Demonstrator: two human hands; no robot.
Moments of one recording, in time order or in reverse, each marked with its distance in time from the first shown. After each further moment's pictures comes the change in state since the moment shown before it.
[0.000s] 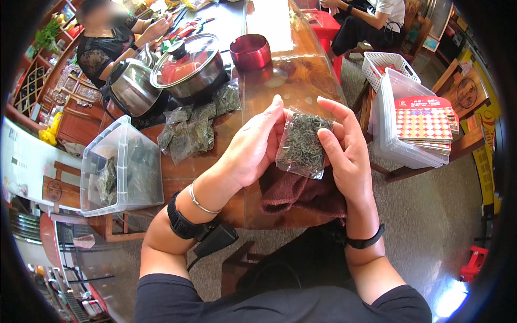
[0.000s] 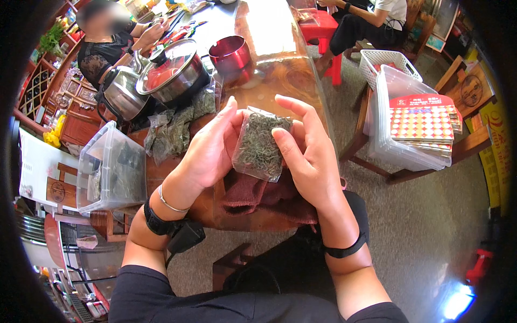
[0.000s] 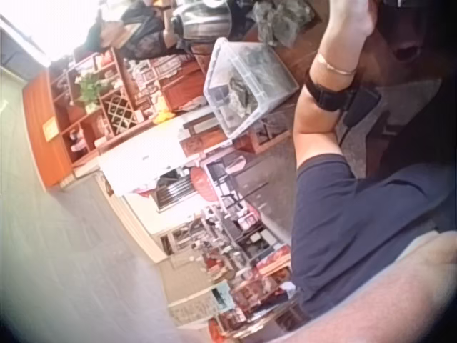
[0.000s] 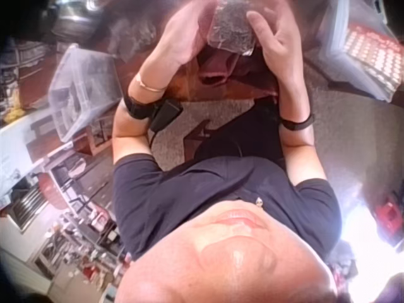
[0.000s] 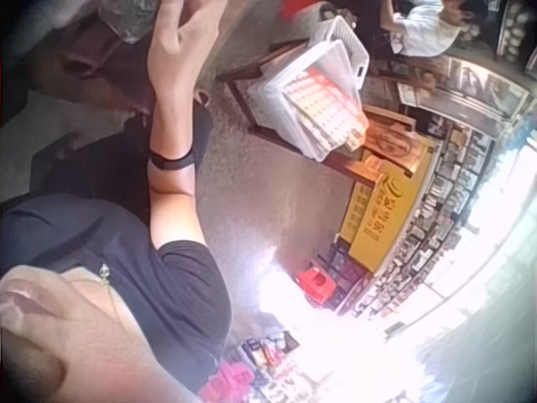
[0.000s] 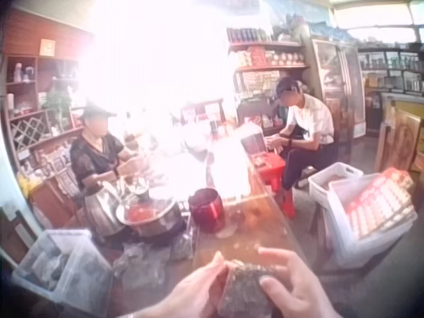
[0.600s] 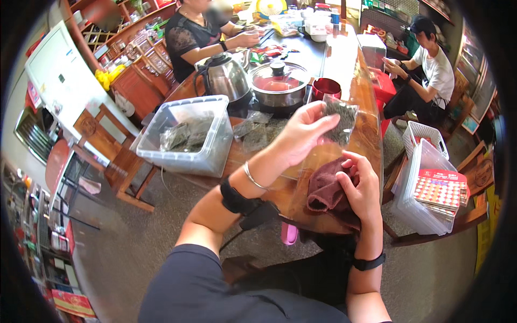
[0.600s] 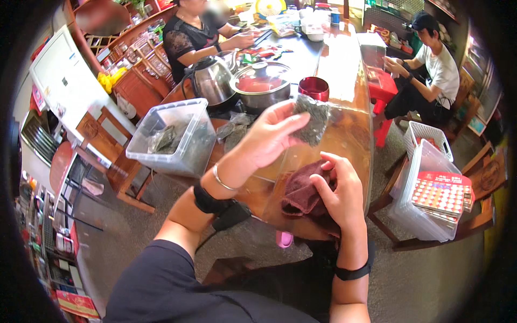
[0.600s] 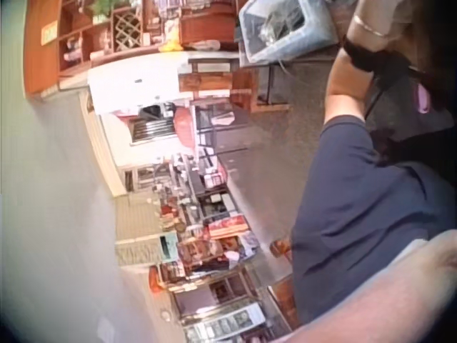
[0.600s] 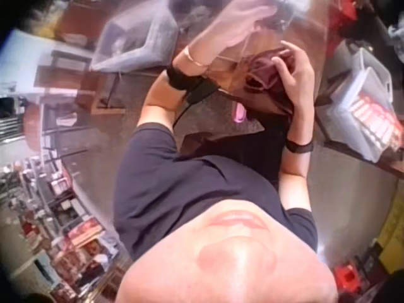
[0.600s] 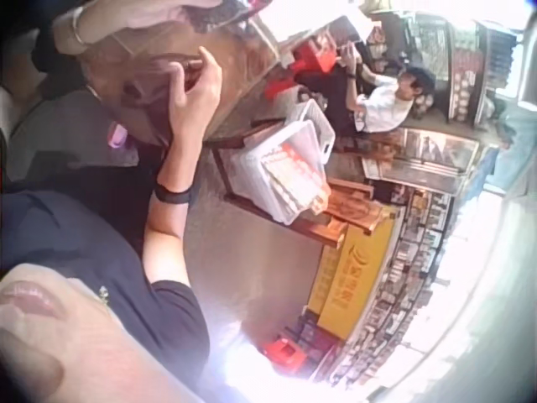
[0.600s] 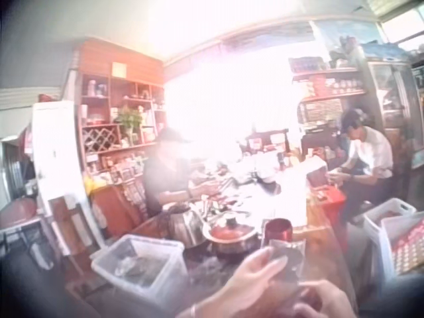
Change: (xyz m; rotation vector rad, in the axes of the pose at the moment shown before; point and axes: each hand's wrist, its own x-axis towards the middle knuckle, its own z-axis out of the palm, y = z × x) left_hand -0.017 0.040 -0.014 0.213 -0.042 0.480; right_hand -0.002 0.000 0.015 -0.507 -0.150 -0.198
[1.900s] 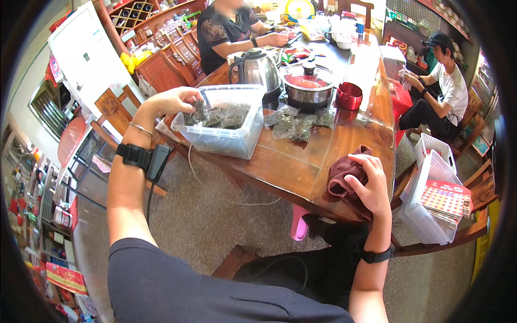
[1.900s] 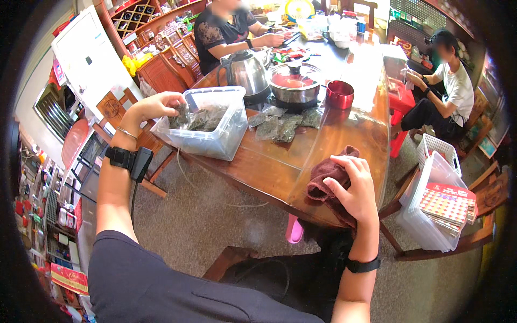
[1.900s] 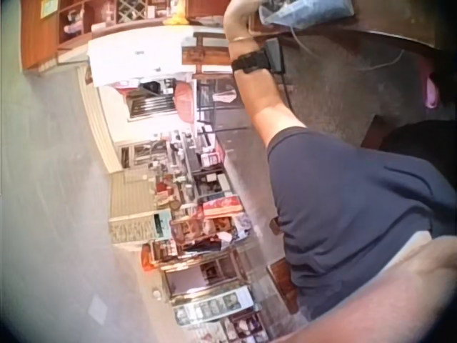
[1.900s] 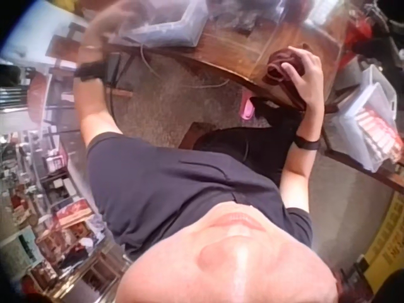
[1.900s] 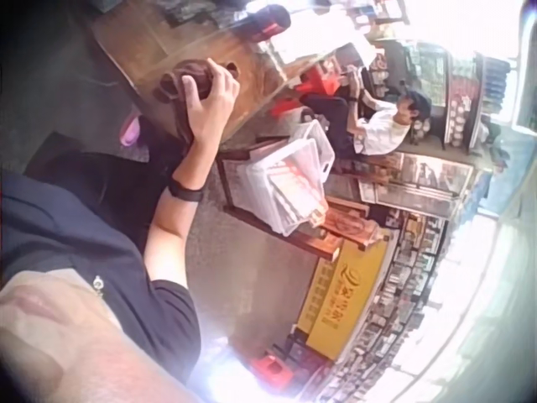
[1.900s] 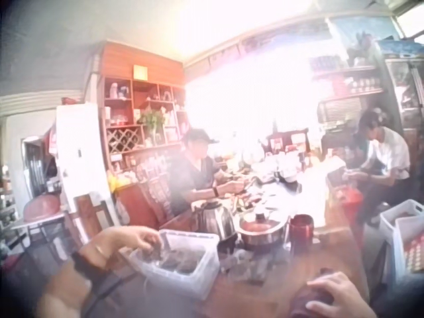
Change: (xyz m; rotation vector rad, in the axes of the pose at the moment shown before) left_hand -0.163 0.230 -0.150 1.320 0.159 -0.559; right_hand -0.009 -0.007 -0.002 -0.185 -0.128 -0.356
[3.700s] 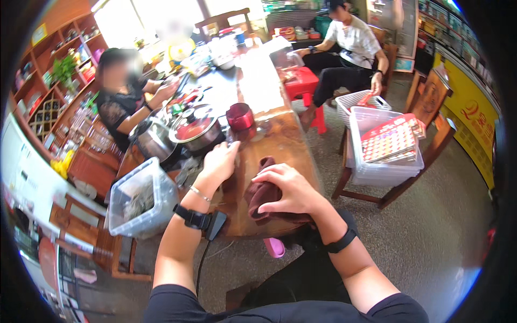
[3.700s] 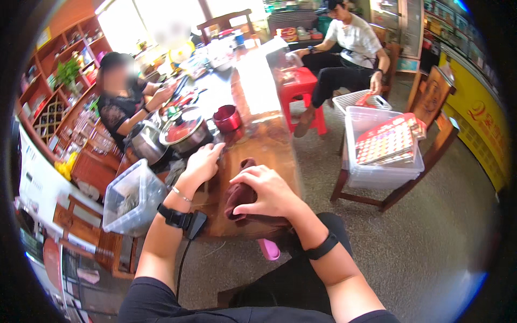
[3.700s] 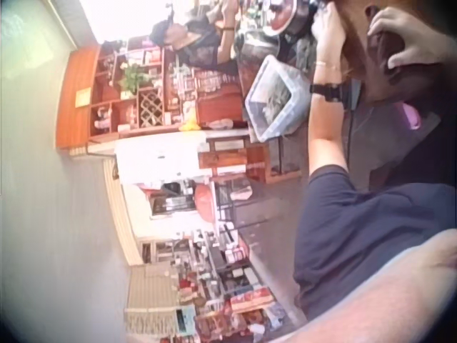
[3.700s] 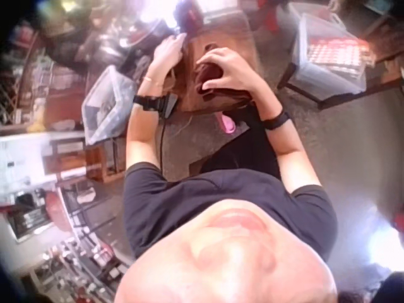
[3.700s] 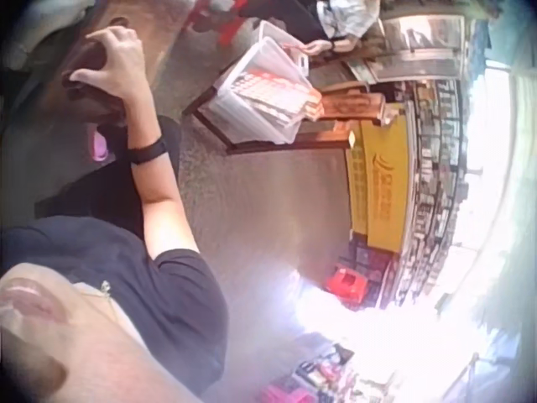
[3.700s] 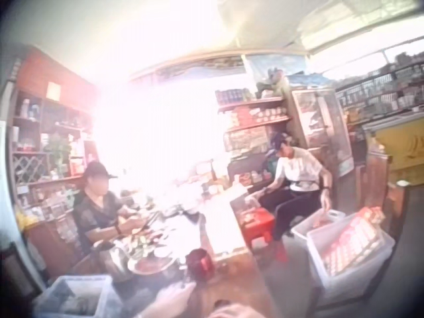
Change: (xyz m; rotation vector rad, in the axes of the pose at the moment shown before) left_hand 0.191 0.136 0.227 0.750 0.274 0.432; right_hand -0.003 0.014 -0.003 0.058 -0.001 -0.043
